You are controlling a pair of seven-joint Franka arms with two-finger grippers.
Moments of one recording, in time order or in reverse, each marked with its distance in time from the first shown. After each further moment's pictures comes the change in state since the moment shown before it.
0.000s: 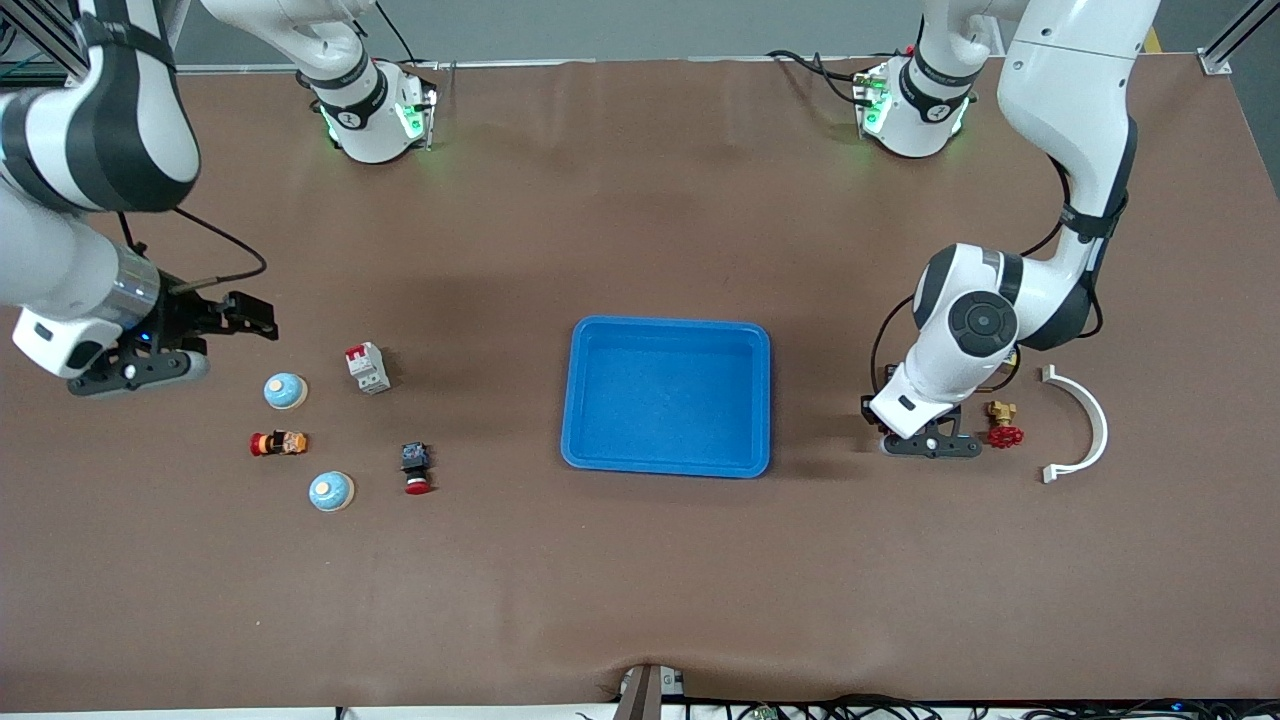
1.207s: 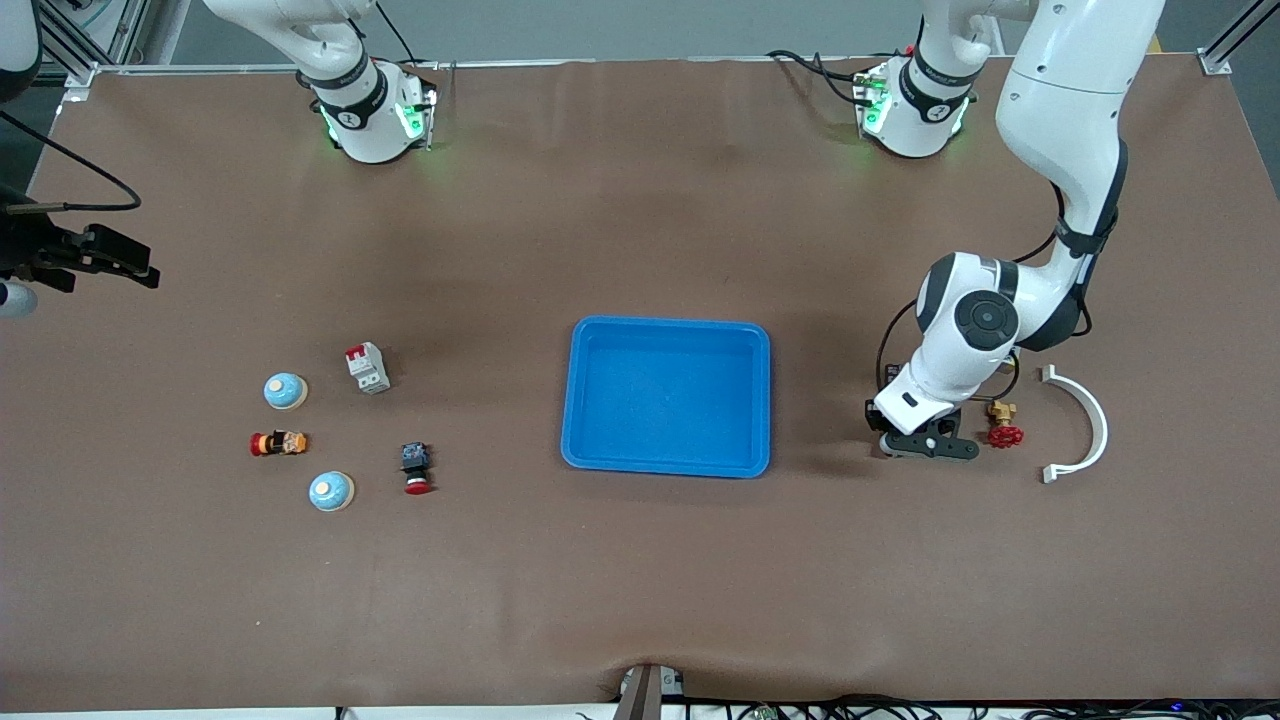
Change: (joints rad) left arm 0.032 0.056 0.000 -0.048 0.000 0.182 0.099; right arm -0.076 -0.073 -0.035 0.144 -0.061 -0.191 0.019
